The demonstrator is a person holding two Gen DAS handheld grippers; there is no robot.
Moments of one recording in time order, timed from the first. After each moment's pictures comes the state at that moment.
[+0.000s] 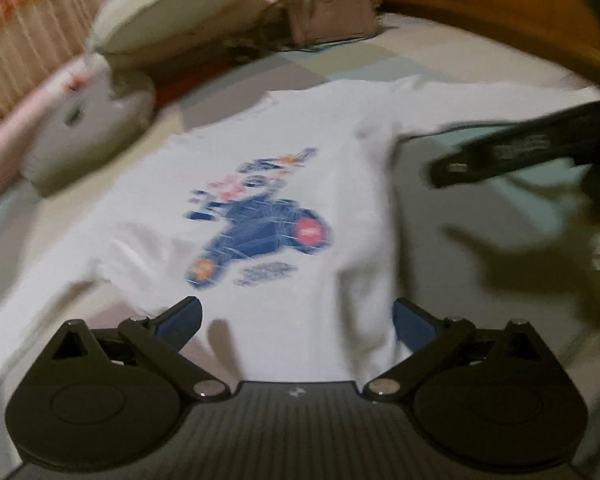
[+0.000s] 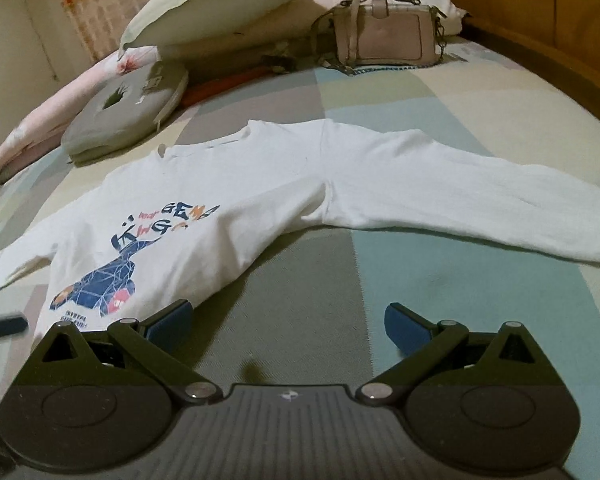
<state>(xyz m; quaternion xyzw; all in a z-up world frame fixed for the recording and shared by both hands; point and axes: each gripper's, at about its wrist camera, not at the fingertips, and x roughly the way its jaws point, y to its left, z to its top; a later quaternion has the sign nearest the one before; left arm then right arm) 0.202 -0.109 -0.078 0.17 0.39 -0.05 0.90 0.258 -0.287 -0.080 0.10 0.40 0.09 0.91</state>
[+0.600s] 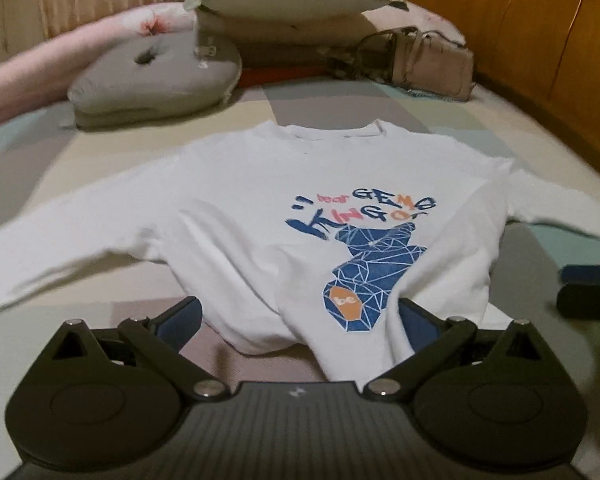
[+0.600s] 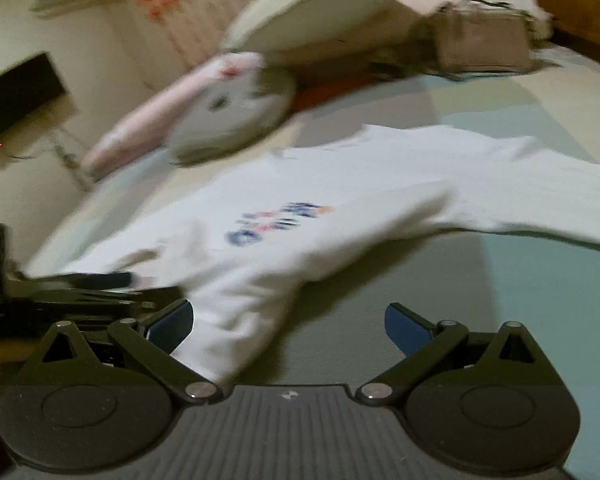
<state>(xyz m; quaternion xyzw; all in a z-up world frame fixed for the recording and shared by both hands) 0.243 0.002 -0.091 -0.01 0.37 -0.05 0.93 0.247 -0.250 -0.082 0.15 0.35 0.27 0.88</state>
